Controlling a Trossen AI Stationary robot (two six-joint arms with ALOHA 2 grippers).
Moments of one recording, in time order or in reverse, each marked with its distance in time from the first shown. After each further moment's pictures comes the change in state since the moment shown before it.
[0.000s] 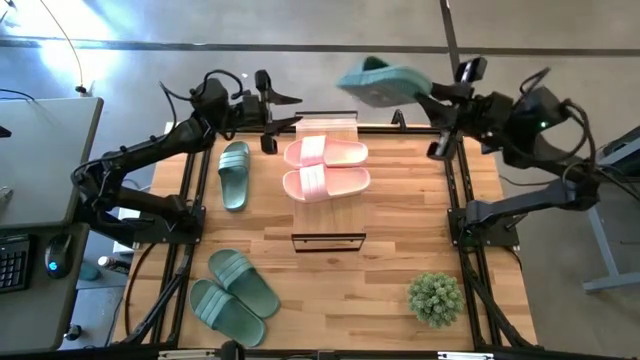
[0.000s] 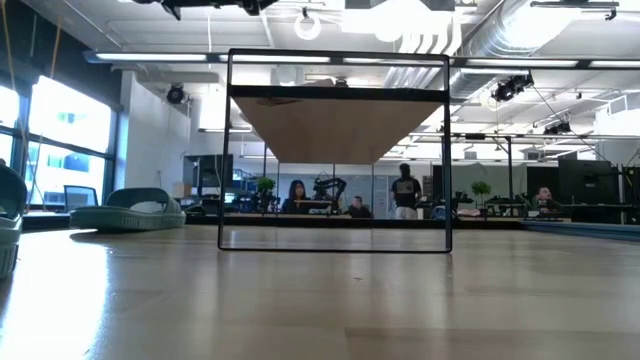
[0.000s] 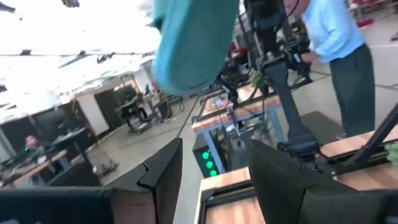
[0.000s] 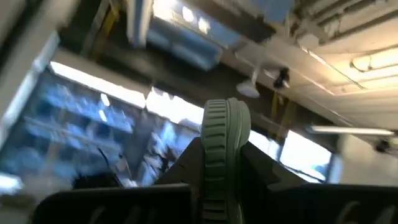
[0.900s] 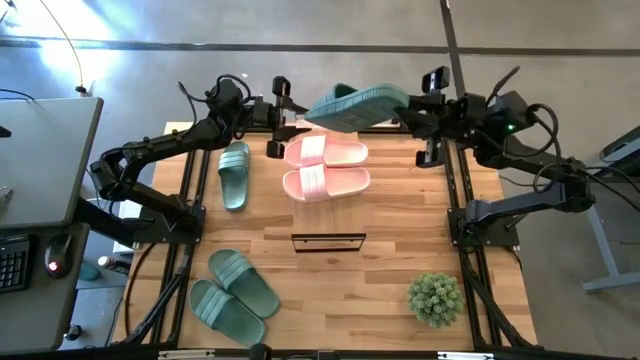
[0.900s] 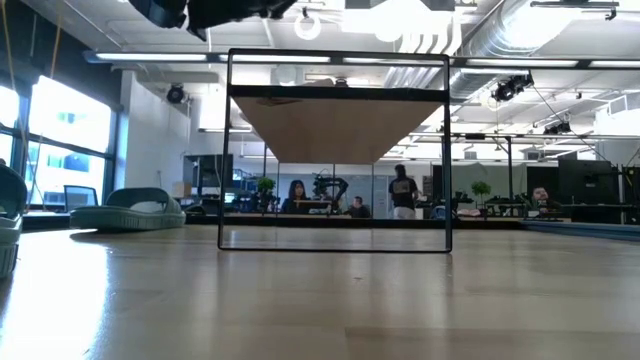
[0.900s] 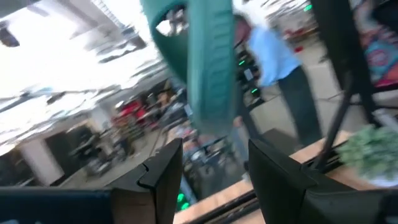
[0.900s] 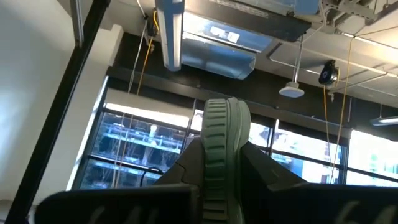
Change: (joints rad) left arm 0.000 0.139 -0.001 0.235 0.256 -0.020; right arm -0.093 0.068 -0.101 0.182 -0.218 0.255
